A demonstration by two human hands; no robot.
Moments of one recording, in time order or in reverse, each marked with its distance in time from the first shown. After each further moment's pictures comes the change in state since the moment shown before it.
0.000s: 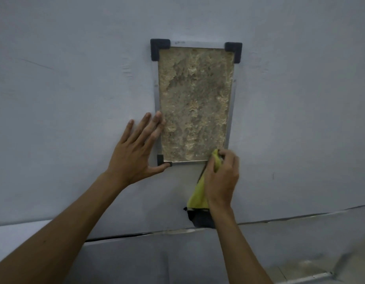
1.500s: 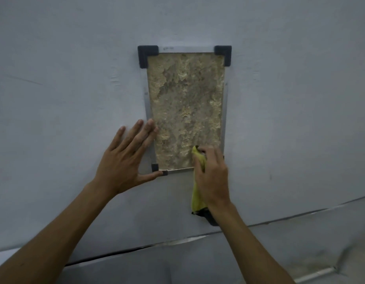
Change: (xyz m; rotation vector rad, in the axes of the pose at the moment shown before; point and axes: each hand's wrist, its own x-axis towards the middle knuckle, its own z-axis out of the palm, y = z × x) left_hand 0.003 -0.018 0.001 0.046 0.001 0.076; right_hand 0.014 -0.012 0.009 0.029 -0.142 -0.270
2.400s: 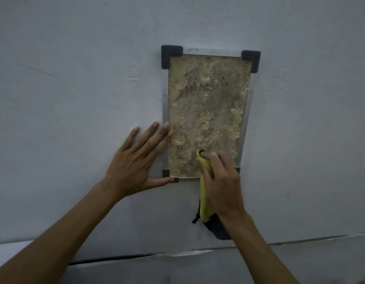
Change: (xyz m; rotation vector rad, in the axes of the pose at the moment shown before) left_hand 0.003 0.000 0.007 -0.020 0.081 0.009; right_hand 0.012 -0.002 0.003 -0.062 -0.069 -0.262
